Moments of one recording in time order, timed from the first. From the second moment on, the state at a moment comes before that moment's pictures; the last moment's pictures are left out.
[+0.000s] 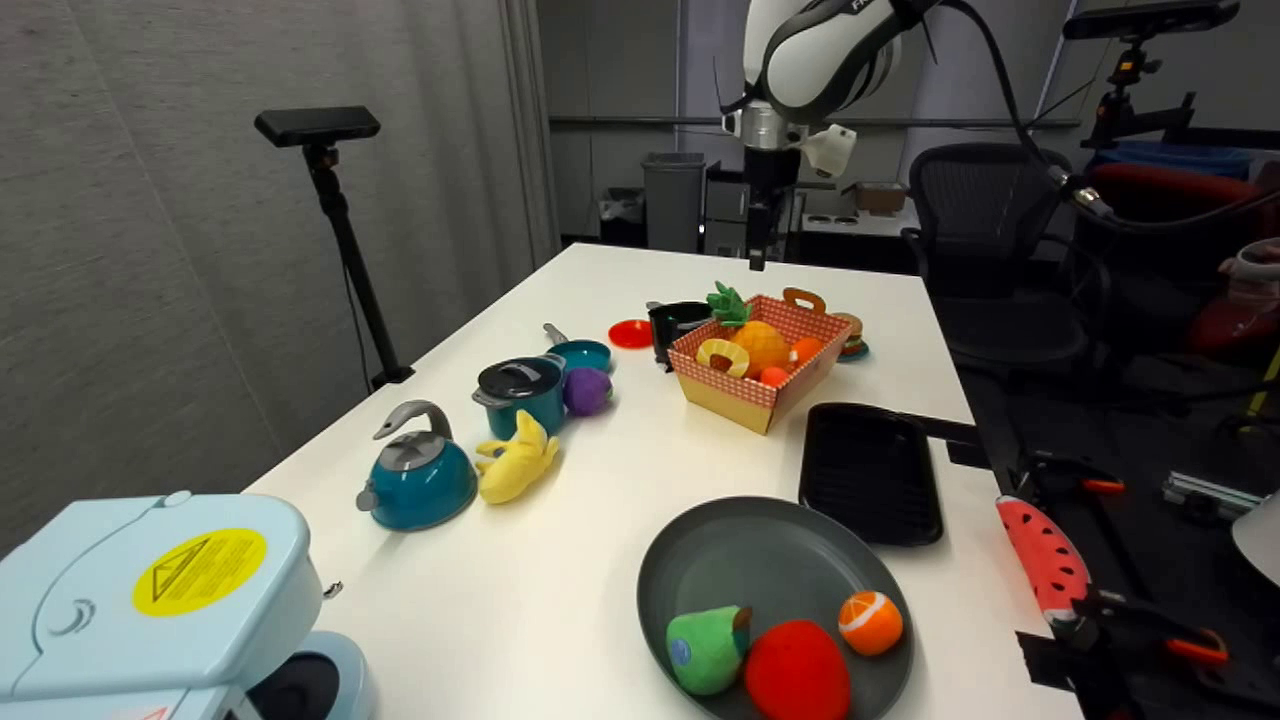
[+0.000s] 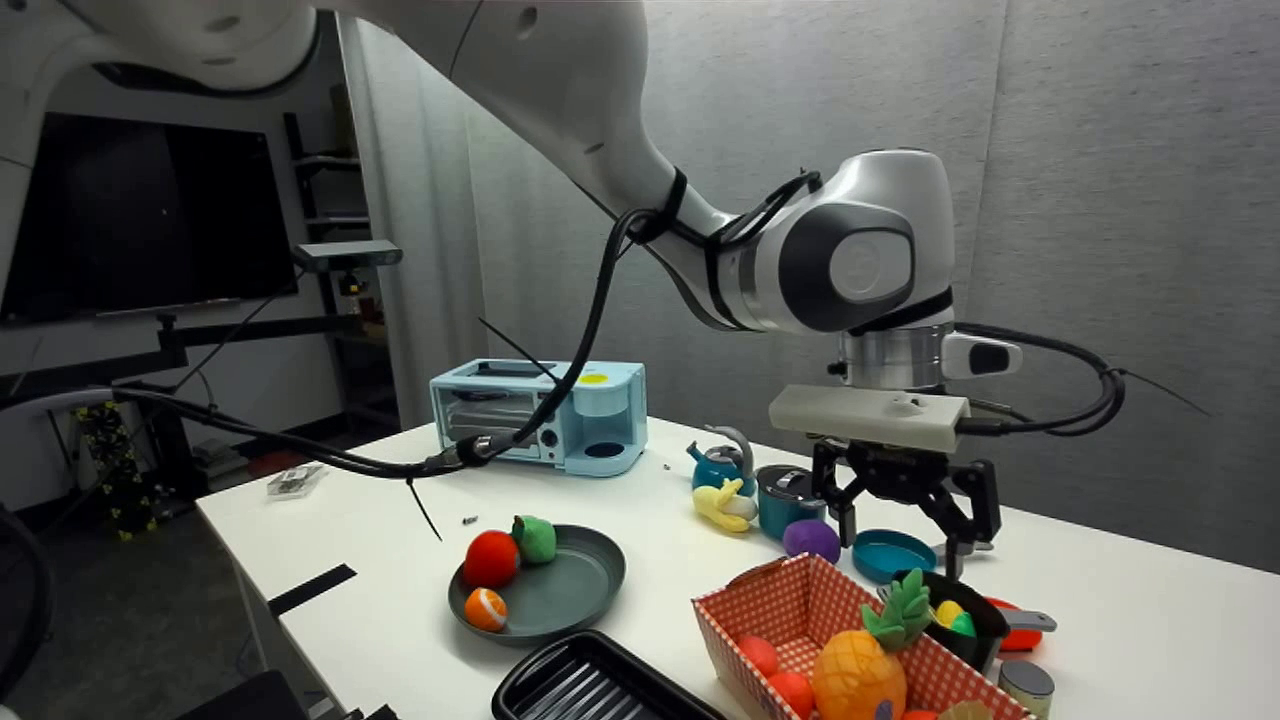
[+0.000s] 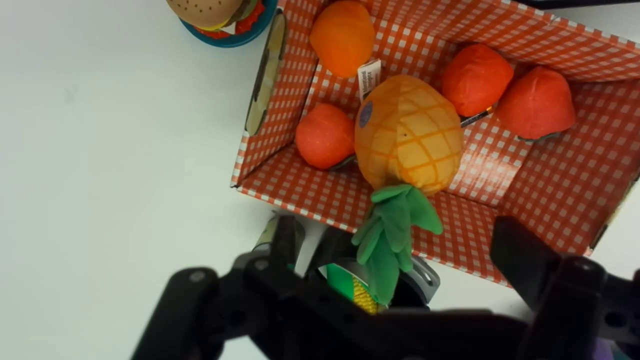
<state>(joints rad) -0.21 0.39 -0.24 -1.86 -0.03 2.29 -0.34</state>
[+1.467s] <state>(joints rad) -0.21 0.65 -0.19 -1.73 -0.09 2.29 -0.32</state>
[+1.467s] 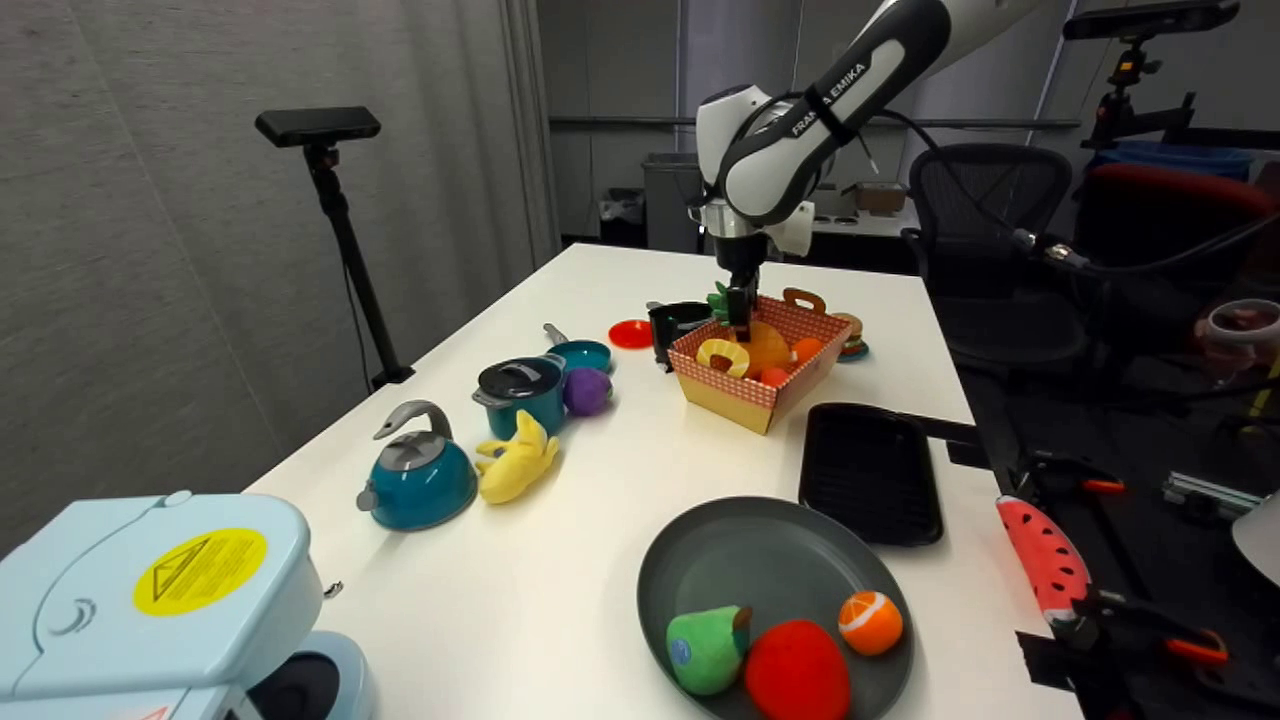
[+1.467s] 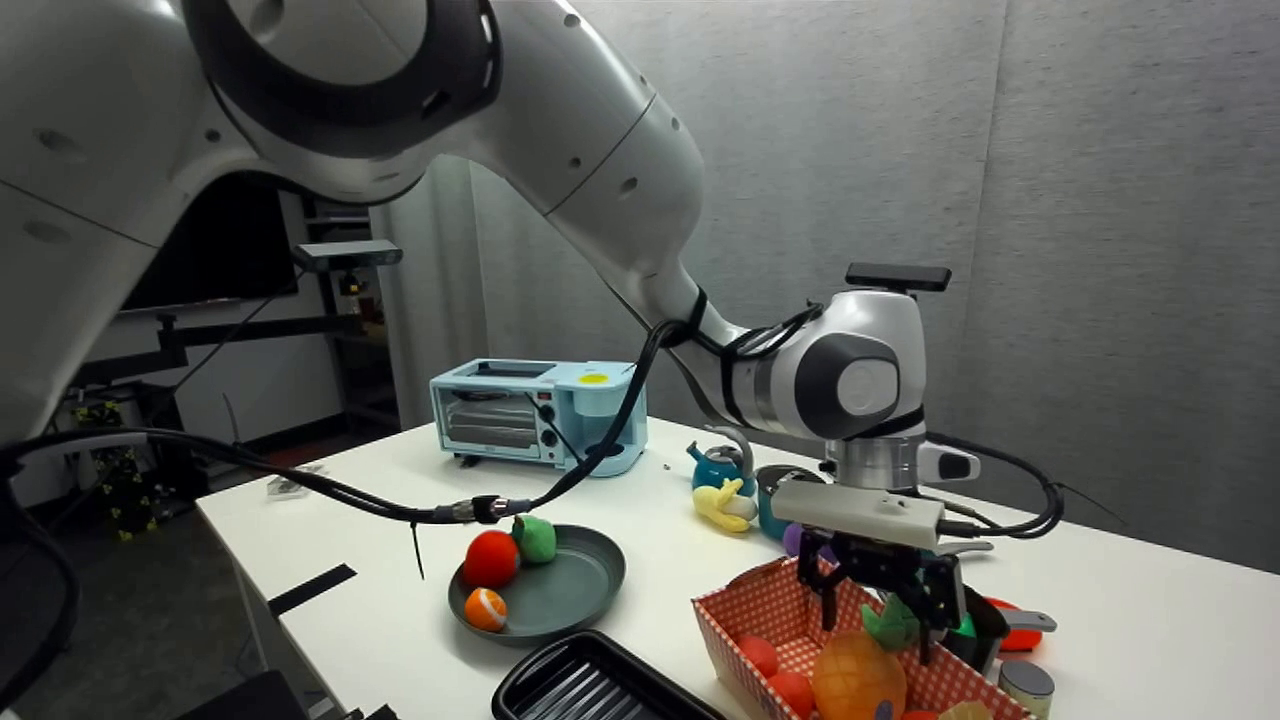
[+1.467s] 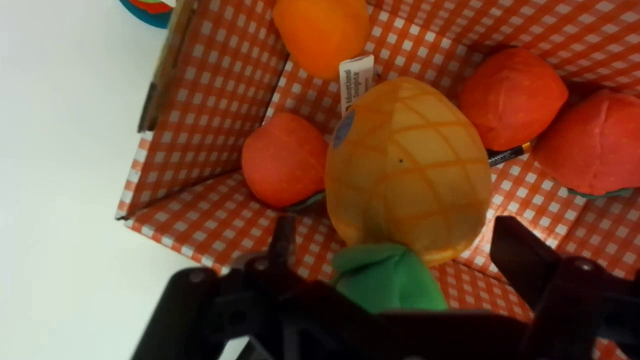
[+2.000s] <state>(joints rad) -0.21 0.70 -0.19 -1.68 -0.09 2.29 -0.26</state>
